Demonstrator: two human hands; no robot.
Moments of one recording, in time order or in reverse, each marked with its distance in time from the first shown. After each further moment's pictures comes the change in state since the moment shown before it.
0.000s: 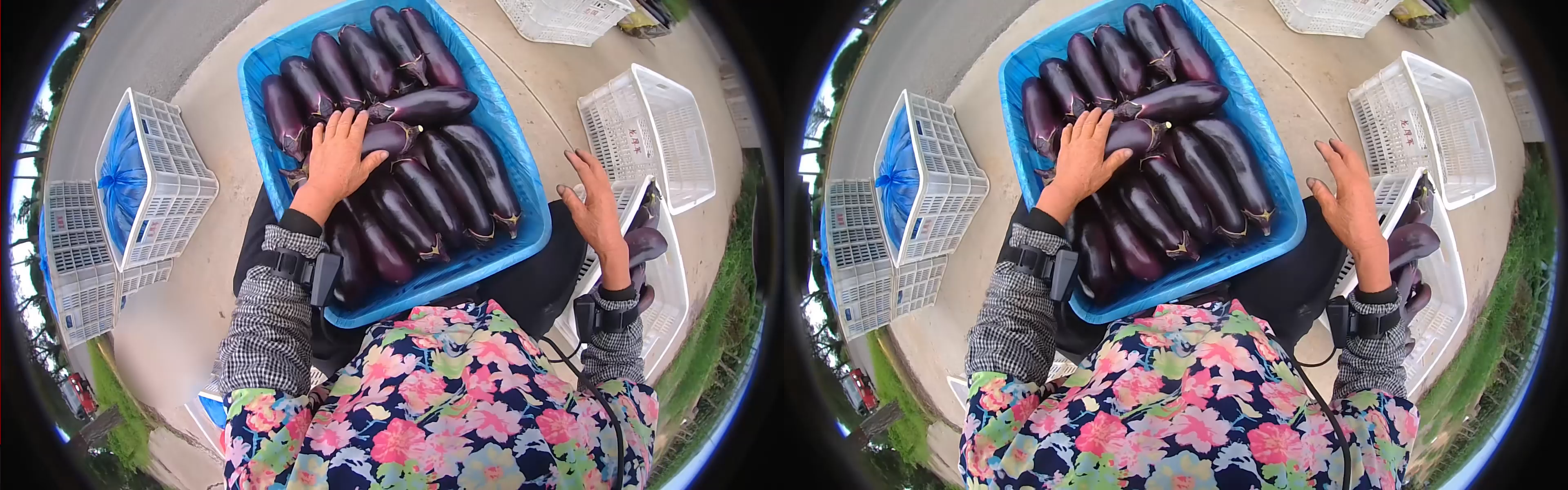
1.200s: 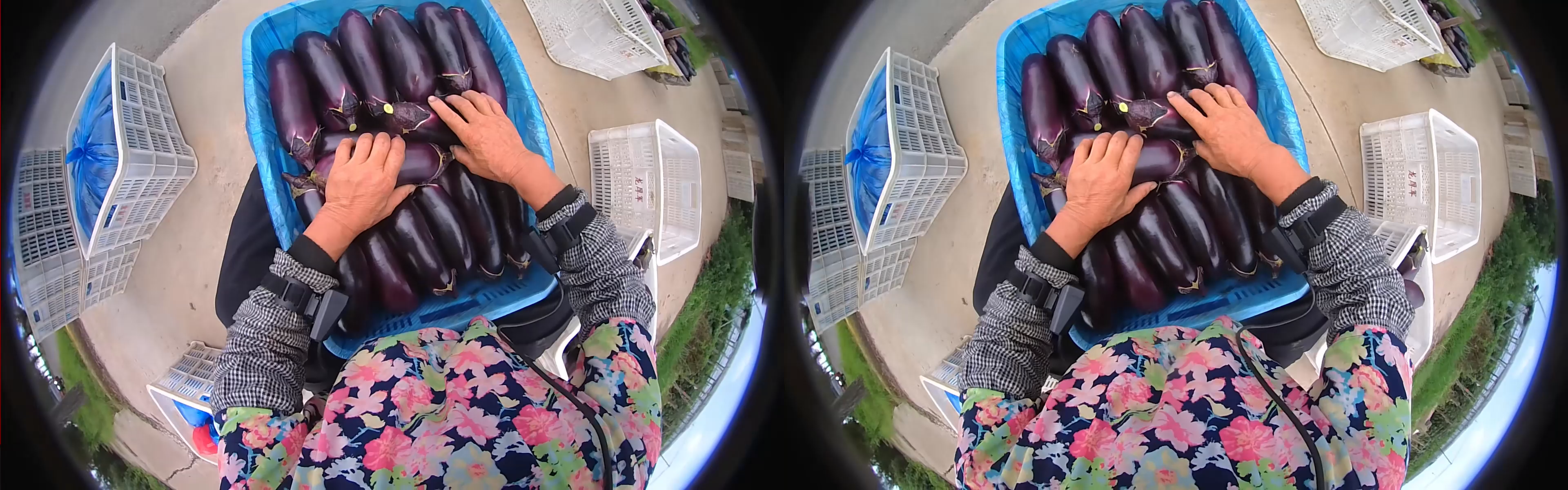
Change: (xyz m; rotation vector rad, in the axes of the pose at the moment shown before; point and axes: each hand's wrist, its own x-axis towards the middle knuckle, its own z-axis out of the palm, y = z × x) left_hand -0.007 -0.013 0.009 -0.105 0.047 0.029; right_hand 0.184 -0.107 0.145 -0.272 -0.172 -0.709
